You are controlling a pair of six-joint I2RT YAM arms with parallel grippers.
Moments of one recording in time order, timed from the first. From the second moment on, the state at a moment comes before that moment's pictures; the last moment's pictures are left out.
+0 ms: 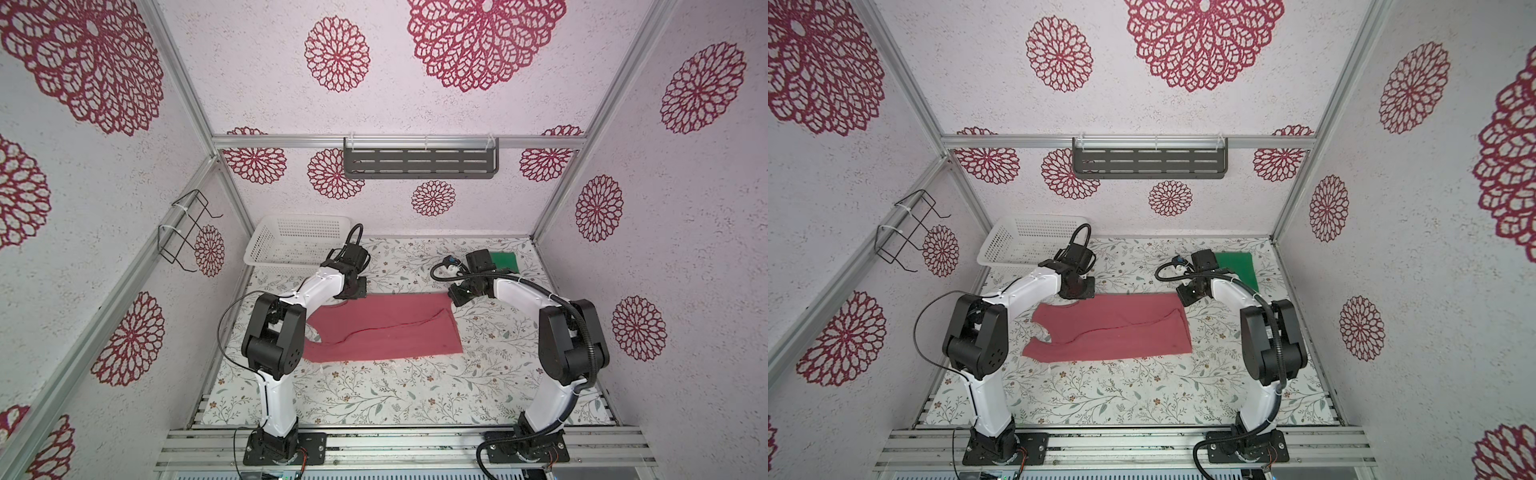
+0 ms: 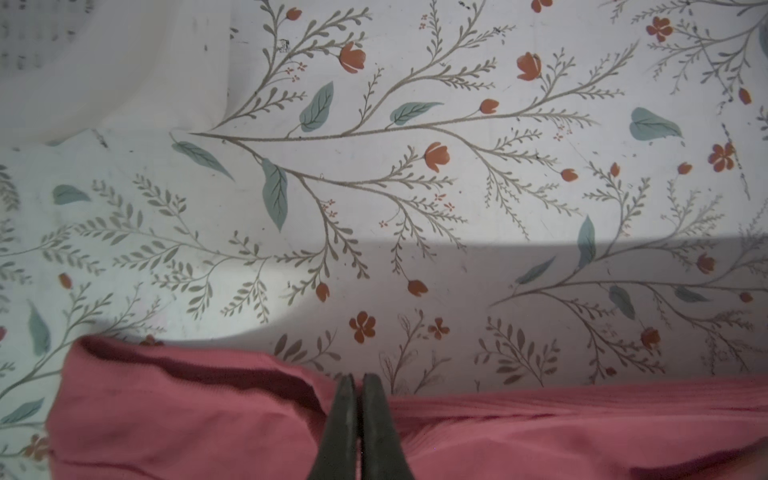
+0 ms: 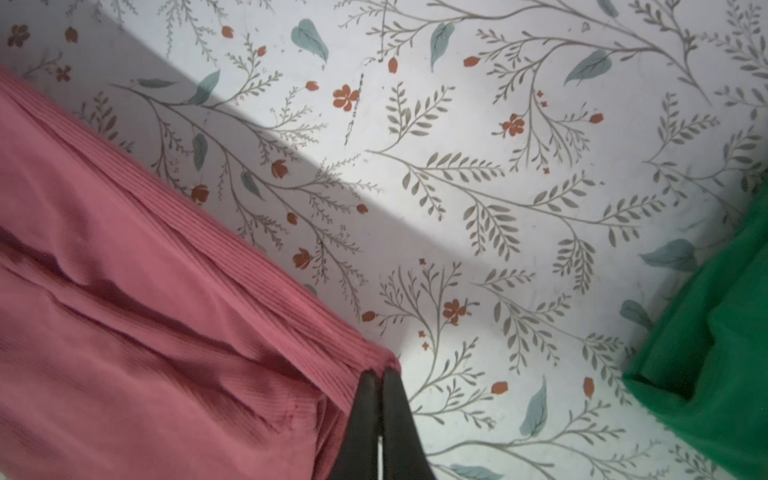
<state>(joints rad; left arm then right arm) -0.40 1.91 1.44 -0.66 -0.20 -0.36 0.28 1.78 1.23 -0.48 -0.20 -0.30</state>
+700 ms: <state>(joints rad) -0.59 1.56 0.92 -0.55 -0.40 -0.69 0.38 1.41 0.84 -0.38 -0.12 -0.24</state>
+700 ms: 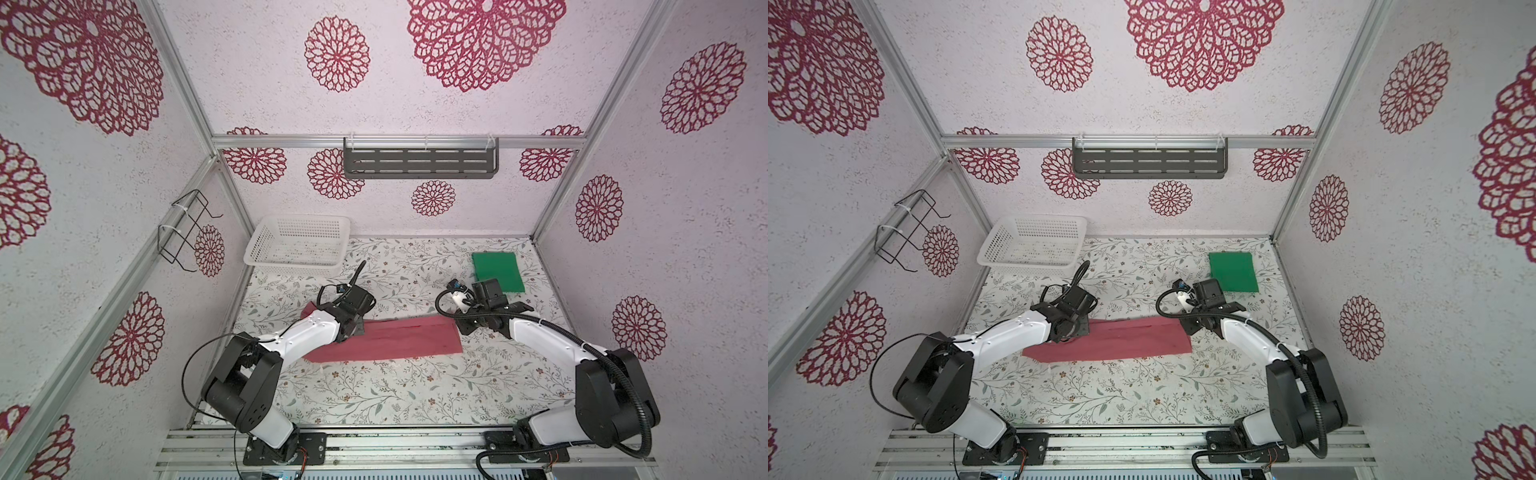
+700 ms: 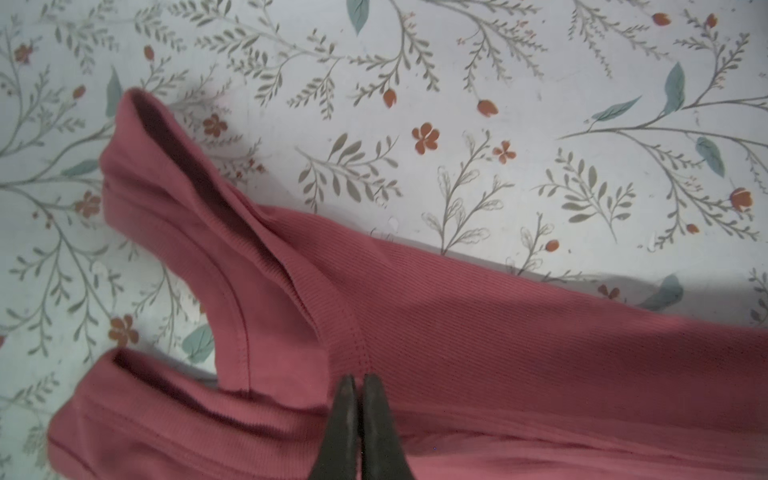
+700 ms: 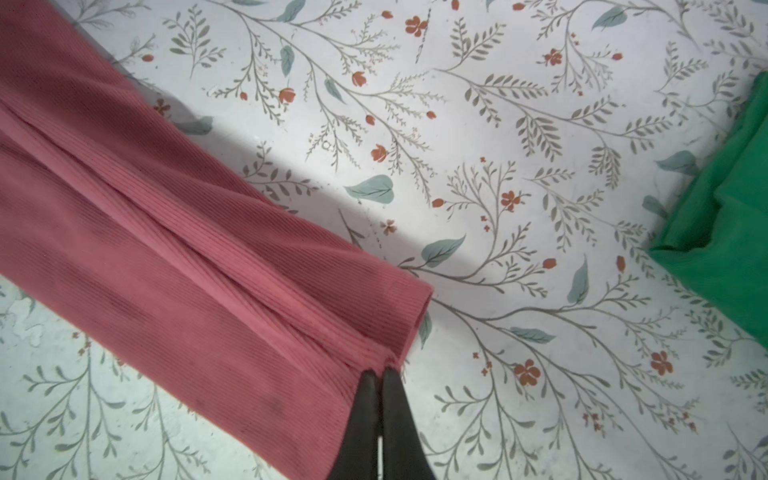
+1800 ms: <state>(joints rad) -0.67 1.38 0.86 -0.57 -0.40 -0.94 0.59 1.37 0.80 -0.46 -0.11 0.50</state>
